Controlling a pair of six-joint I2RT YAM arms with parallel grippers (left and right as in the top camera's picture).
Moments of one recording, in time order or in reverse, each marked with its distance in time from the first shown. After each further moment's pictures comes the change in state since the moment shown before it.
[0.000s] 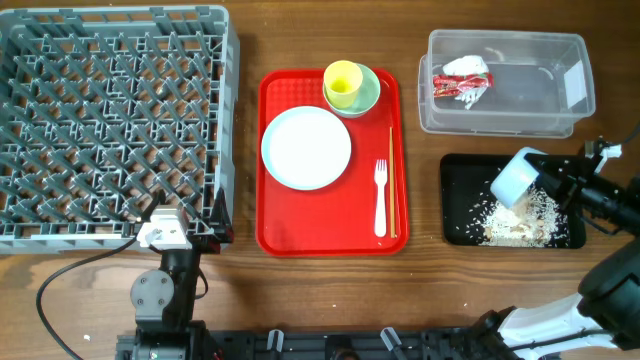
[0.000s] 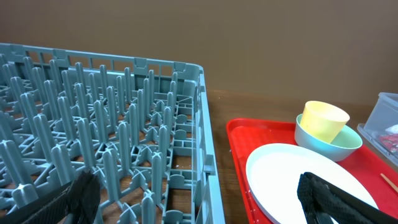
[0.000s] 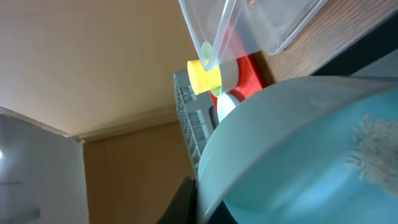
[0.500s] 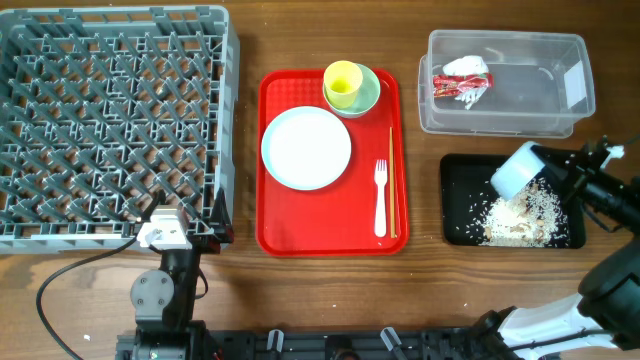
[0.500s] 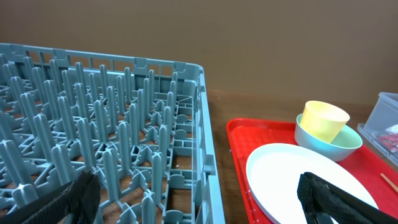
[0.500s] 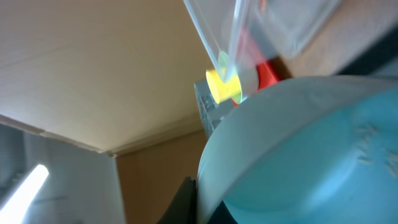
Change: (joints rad) left arm 0.000 0.000 0.000 0.000 0.000 0.000; right arm -0.001 0.000 -0.001 0.118 -0.076 0.231
